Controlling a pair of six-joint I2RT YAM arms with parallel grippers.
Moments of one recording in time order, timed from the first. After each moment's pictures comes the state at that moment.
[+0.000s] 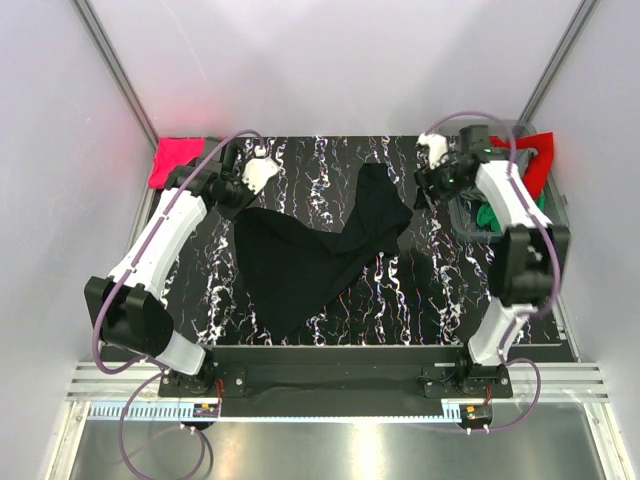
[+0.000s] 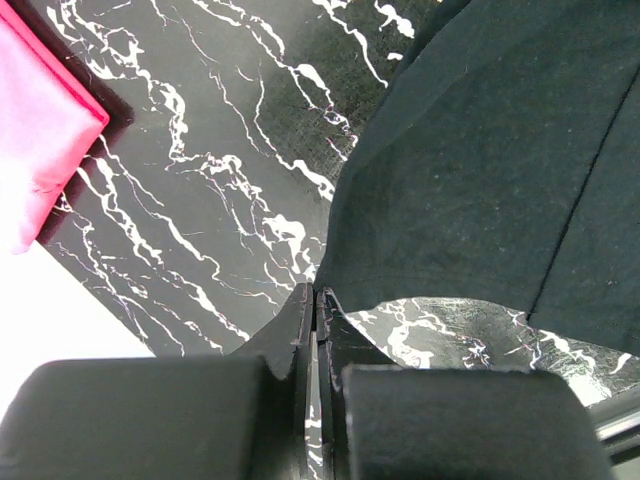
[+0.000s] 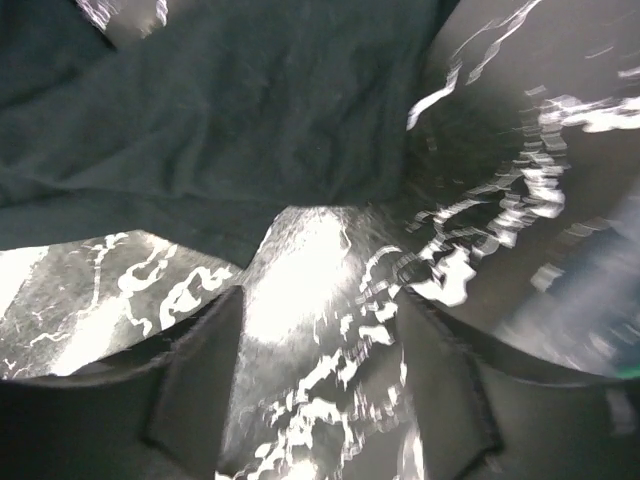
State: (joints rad) left arm -0.27 1.51 1.48 -0.96 0.07 0.57; right arm 0.01 1.80 1.59 -0.83 -0.51 -0.51
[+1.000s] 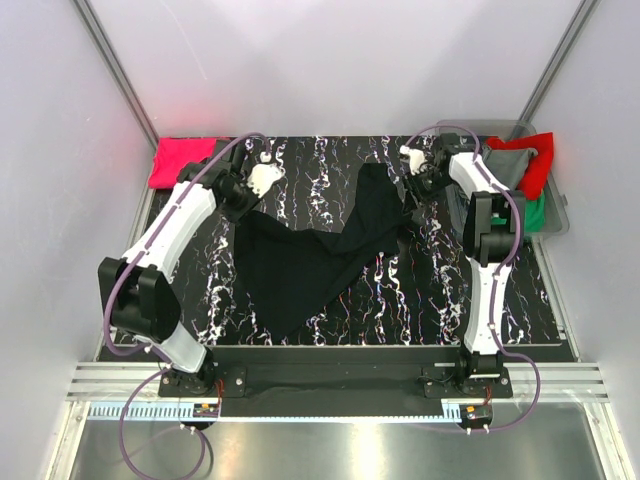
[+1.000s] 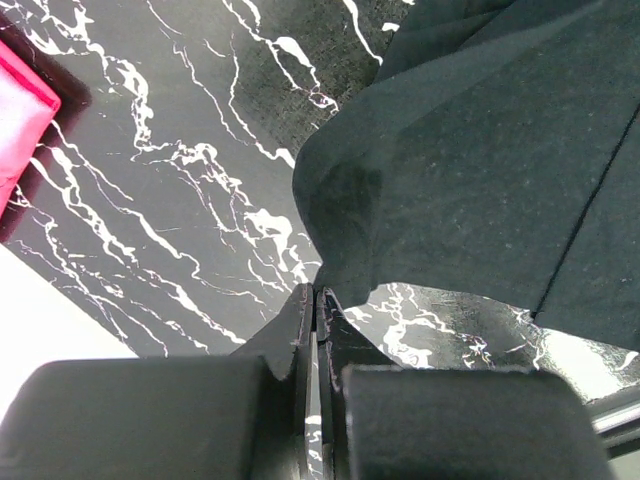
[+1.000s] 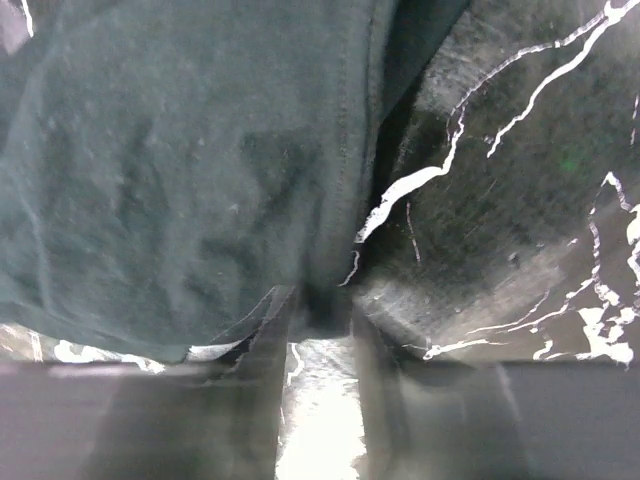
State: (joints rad) left arm -0.27 1.60 1.48 -0.97 0.05 0.57; right arm 0.04 2.32 1.94 -0.91 -0.54 -0.50
